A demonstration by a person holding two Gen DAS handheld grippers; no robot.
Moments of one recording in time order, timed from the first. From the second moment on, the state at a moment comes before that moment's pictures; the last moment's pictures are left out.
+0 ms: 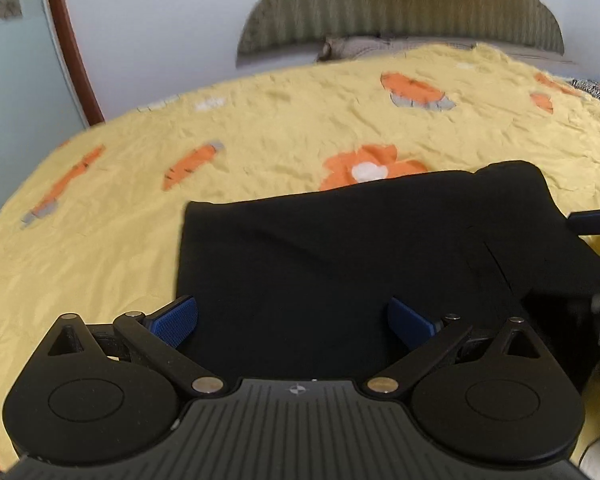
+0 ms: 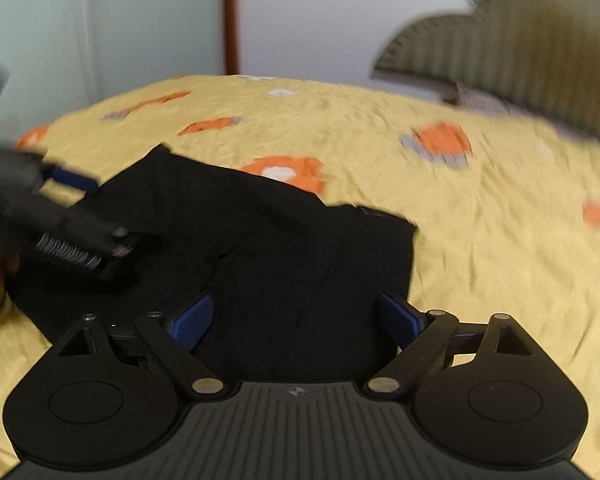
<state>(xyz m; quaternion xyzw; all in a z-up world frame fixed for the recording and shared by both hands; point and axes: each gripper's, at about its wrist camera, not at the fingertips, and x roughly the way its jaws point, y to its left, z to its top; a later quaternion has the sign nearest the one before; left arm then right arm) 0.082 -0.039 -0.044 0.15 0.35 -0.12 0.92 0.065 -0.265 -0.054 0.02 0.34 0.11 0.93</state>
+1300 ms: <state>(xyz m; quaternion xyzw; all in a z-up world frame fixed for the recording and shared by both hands) 0.047 0.013 -0.031 0.10 0.39 -0.06 0.91 0.015 -0.272 -0.047 0.05 0.34 0.04 0.94</state>
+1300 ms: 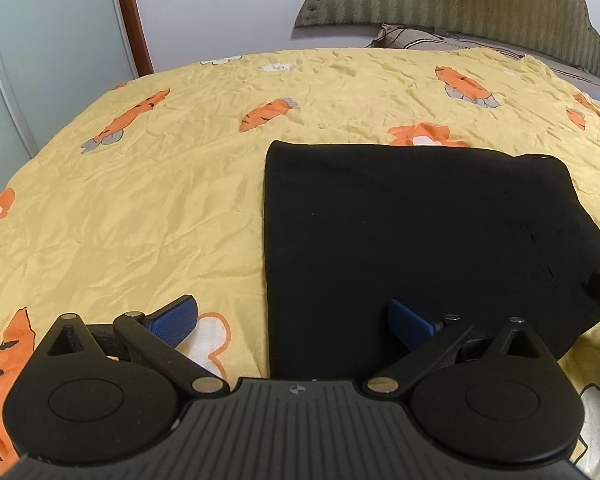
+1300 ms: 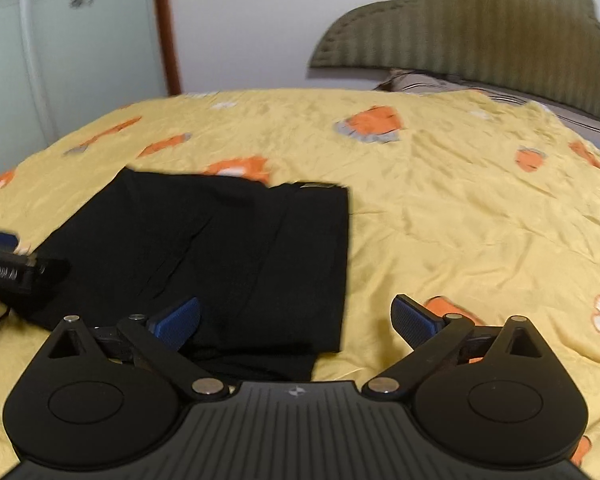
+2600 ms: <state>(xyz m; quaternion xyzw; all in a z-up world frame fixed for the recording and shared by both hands) -0.012 0.025 -0.024 0.06 0.39 -0.05 0.92 -0.039 -0.202 -0.025 0.01 0.34 0.01 0.94</state>
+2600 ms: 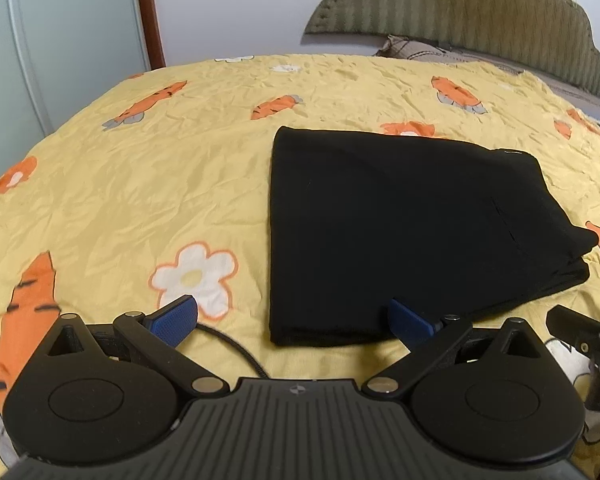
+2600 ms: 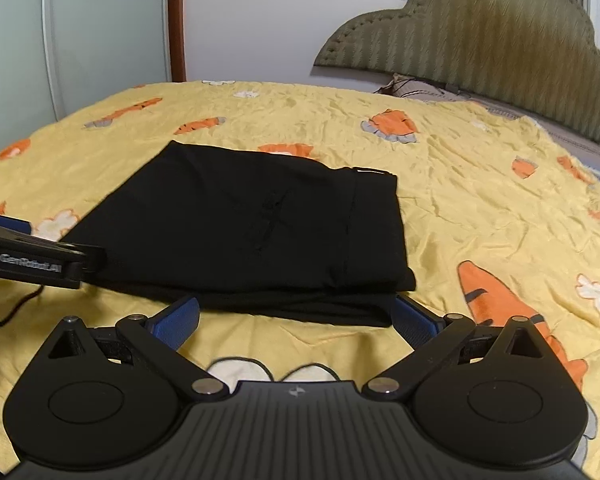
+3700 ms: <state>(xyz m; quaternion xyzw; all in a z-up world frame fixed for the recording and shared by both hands) -0.041 0.037 -0.043 0.04 0.36 -0.05 0.93 -0.063 -0.196 -0.004 0.14 0.35 0.05 0.93</state>
